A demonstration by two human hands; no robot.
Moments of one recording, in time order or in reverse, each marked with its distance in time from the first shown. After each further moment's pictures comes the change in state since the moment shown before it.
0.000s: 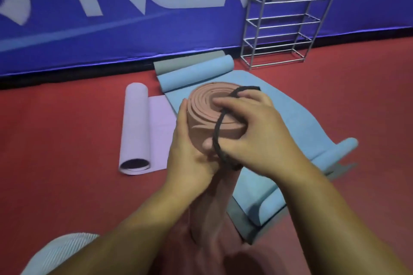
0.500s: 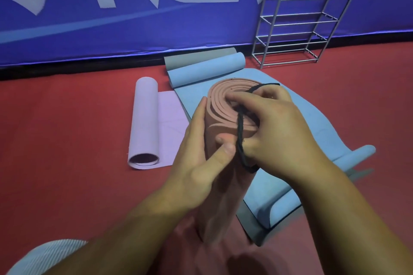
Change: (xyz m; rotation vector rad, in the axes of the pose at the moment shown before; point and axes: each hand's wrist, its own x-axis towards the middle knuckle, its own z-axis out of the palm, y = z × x) left_hand -0.007 0.015 -0.032 -0.289 -0.228 0.163; right_hand 0.006 -0.009 0.014 -0.092 0.047 -0.101
